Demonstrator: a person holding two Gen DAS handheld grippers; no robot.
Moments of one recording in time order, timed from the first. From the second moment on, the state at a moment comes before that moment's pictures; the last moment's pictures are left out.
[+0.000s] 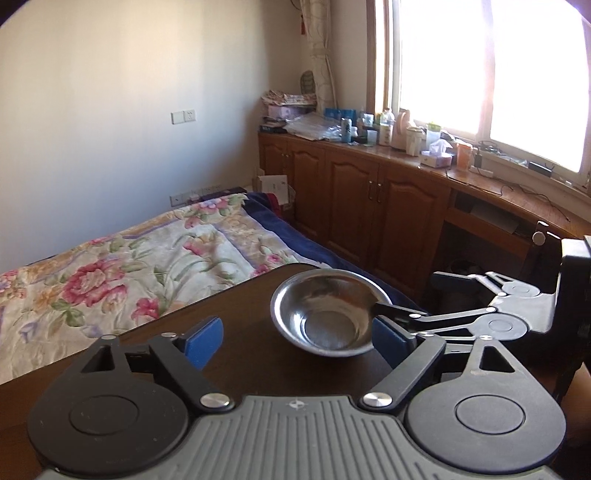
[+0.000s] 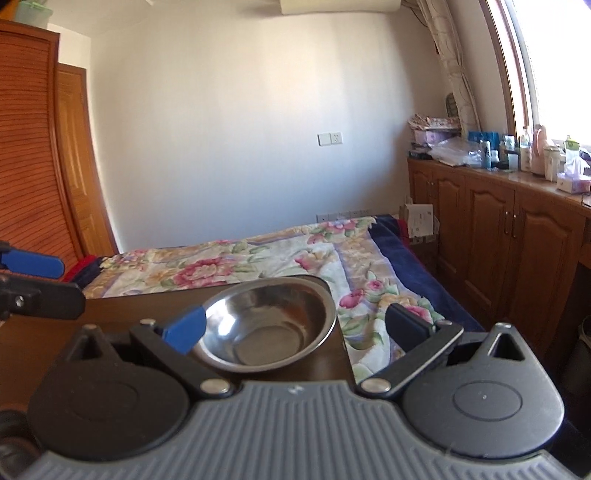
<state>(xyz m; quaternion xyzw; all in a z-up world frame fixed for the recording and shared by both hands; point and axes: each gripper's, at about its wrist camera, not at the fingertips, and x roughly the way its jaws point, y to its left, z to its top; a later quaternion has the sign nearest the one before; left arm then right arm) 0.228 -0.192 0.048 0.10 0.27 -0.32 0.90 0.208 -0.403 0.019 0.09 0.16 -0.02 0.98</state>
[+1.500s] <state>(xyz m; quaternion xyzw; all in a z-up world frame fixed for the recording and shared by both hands) 0.318 -0.230 -0.007 0.10 0.37 -0.33 0.86 0.242 -0.412 -0.002 0.13 0.23 0.01 0.96</state>
